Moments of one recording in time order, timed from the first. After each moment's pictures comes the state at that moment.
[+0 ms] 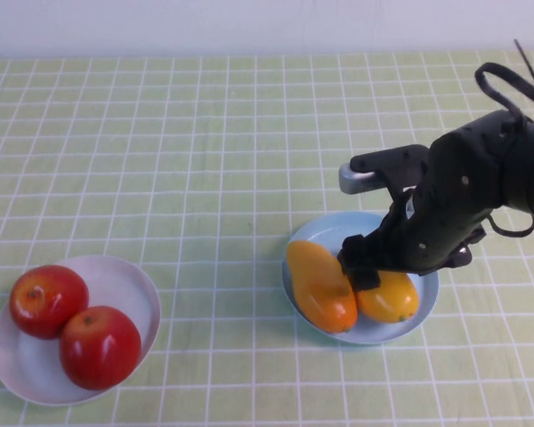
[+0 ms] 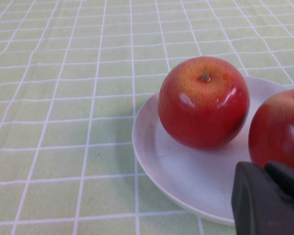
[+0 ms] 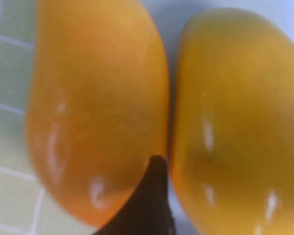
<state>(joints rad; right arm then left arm) 0.58 1.77 -1.25 -0.02 0.82 0.28 -0.07 -0.01 0.03 -0.04 0.37 0.07</state>
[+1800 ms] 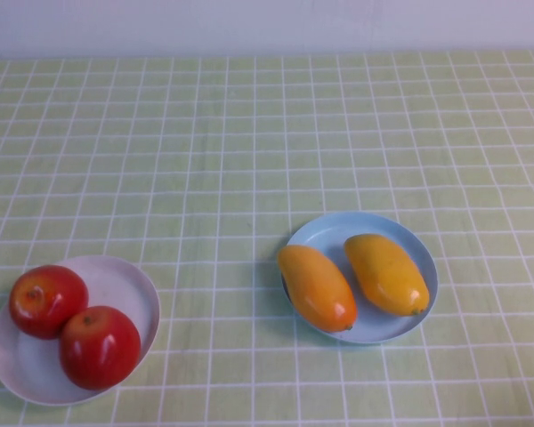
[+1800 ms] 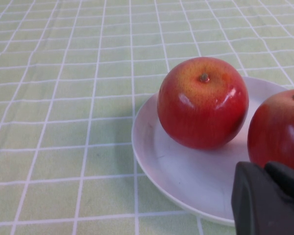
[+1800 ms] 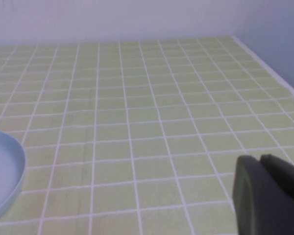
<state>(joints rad) -0.04 0.13 0.02 -0.22 0.10 0.26 -0.07 -0.01 0.03 -0.04 0.37 0.07</state>
